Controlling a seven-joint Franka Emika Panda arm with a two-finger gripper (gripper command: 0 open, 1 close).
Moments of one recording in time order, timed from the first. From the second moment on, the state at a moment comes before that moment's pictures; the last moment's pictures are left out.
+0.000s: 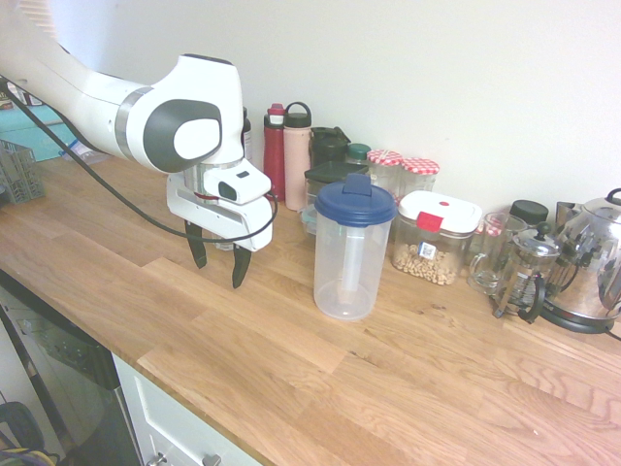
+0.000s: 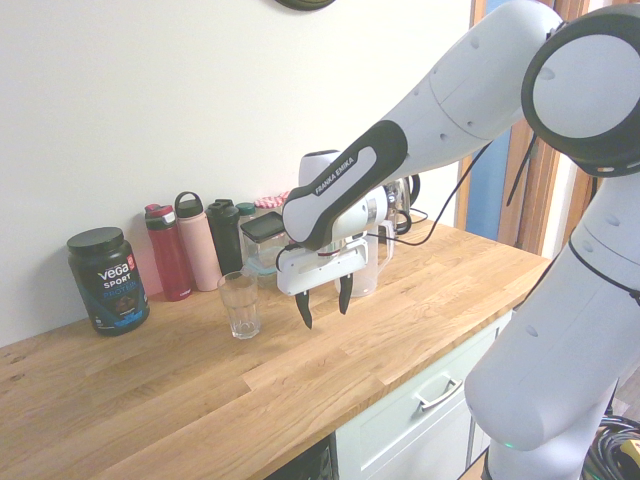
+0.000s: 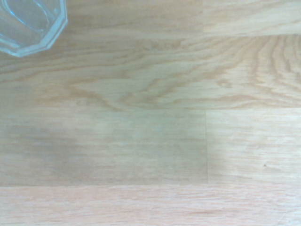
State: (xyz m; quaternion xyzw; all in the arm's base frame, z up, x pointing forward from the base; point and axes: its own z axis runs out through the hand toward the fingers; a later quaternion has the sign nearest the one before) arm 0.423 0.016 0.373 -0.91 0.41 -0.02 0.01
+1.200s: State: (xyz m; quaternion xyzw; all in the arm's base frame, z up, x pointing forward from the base) arm 0.335 -0.152 0.547 -0.94 0.27 -0.18 0.11
